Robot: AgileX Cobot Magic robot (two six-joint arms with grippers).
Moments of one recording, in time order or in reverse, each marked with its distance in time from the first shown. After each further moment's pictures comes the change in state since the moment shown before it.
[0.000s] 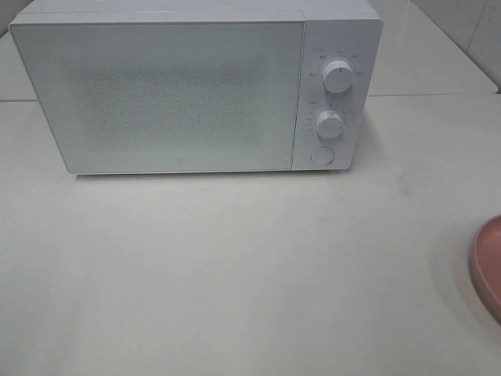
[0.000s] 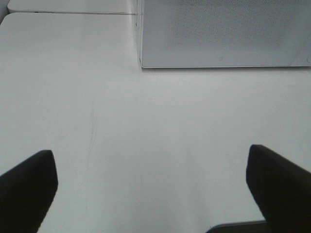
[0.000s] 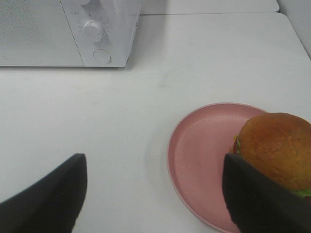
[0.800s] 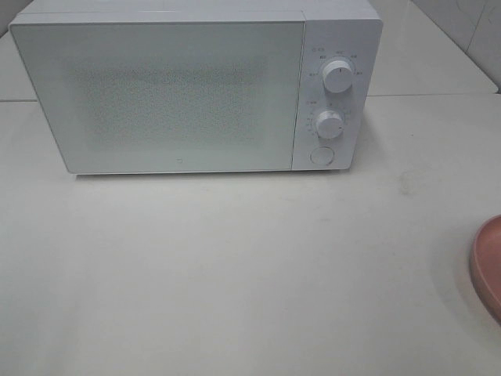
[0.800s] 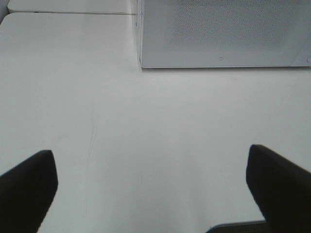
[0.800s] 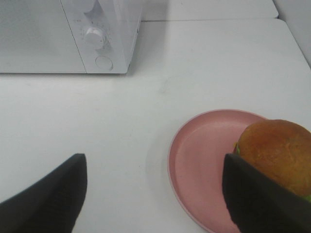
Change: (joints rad) left arm 0.000 0.000 0.000 0.000 0.000 0.000; right arm 0.000 0.010 -0.028 0.002 -0.007 0.000
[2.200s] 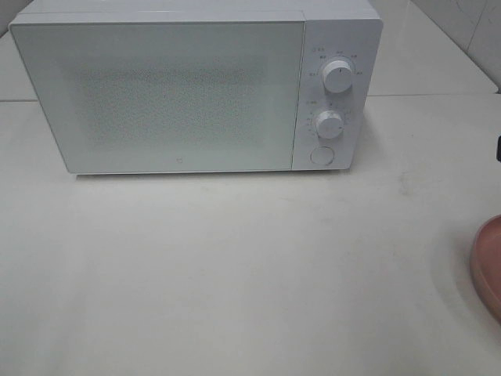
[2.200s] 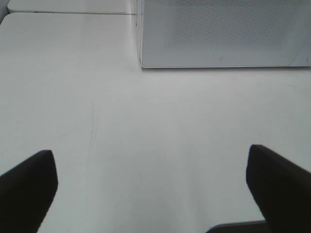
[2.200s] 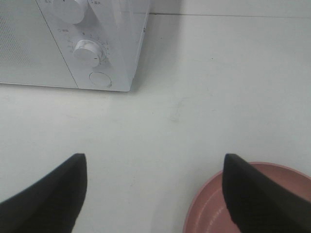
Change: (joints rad) left arm 0.000 0.000 0.000 0.000 0.000 0.000; right arm 0.000 0.717 0.048 0.002 -0.639 -0.019
